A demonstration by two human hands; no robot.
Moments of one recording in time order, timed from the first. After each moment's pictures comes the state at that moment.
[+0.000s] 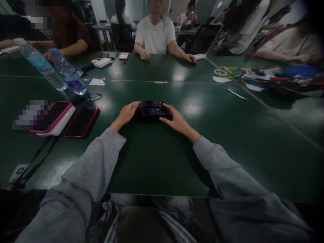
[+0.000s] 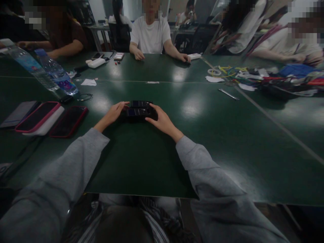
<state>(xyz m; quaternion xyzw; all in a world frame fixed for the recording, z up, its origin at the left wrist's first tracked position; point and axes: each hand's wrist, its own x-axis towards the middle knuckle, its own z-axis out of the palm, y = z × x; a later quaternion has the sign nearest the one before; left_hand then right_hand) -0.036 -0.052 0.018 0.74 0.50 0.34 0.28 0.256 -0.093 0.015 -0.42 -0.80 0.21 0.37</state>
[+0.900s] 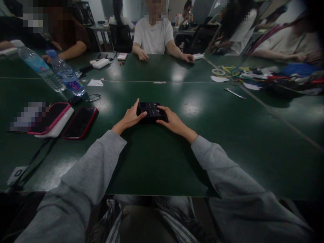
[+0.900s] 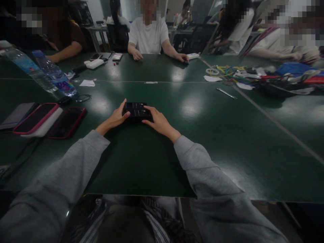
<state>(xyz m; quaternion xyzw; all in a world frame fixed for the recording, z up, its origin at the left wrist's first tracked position) -0.018 -0.069 0.022 0.78 0.49 0.28 0.28 0.249 -0.097 0.016 -0.41 -0.84 0.17 0.30</state>
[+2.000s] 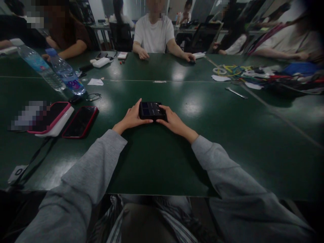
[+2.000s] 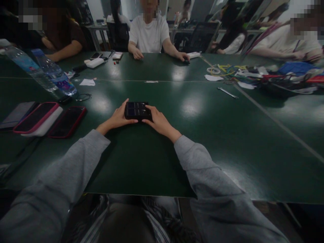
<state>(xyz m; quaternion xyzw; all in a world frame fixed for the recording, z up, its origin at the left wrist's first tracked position) -0.013 -0.071 0.018 0.80 0.48 0.27 0.22 0.248 -0.093 0.009 -0.41 -0.85 0.15 0.30</state>
